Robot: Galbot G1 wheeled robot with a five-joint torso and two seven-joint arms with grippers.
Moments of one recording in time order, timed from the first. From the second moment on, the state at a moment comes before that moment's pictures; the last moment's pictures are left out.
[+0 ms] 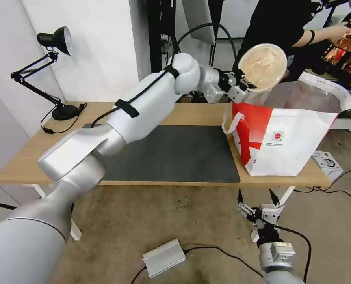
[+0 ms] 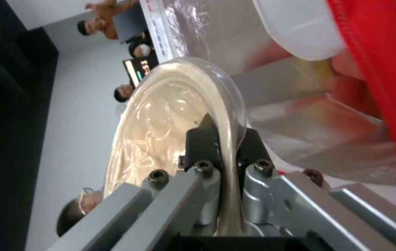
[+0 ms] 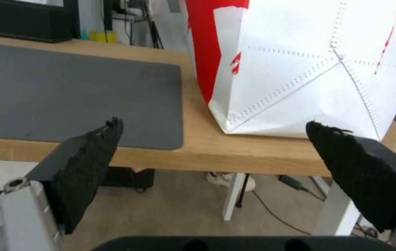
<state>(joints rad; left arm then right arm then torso) -0.28 -1.54 0.43 -0.95 0.70 -0.58 0.50 -1.69 1.34 0.47 2.10 0.03 0.06 0.27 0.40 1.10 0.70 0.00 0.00</state>
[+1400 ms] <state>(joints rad) -0.25 -1.59 0.46 -0.79 0.71 -0.61 0.40 -1.69 1.34 0.46 2.09 0.02 0.07 0.27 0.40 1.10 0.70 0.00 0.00</state>
